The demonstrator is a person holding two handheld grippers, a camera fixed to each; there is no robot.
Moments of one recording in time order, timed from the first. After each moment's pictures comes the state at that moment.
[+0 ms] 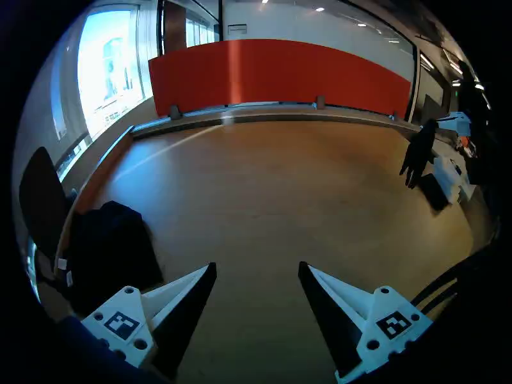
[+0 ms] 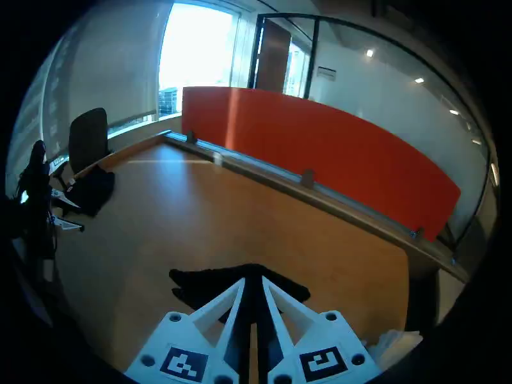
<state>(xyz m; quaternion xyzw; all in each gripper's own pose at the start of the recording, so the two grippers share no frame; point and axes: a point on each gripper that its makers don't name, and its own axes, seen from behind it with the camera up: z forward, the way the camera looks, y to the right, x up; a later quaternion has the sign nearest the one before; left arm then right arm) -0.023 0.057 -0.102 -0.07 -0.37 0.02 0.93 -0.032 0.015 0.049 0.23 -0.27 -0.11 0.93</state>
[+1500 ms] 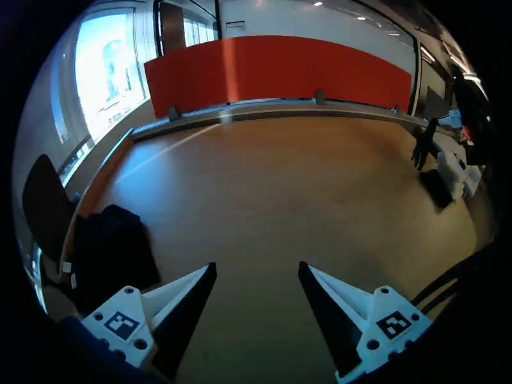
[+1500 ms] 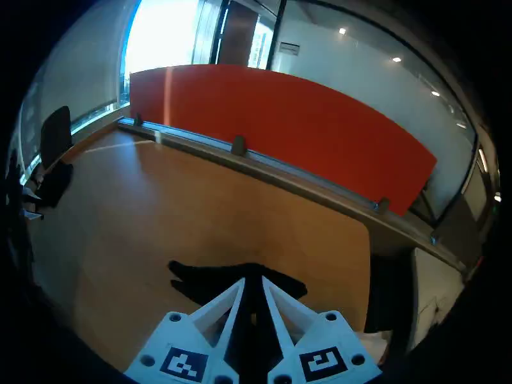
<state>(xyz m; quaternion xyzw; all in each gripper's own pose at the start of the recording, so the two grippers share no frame) -0.019 0.079 -0.098 -0.06 -0.38 0.04 0.92 -0.070 0.186 0.112 0.14 -0.32 -0.11 0.93</state>
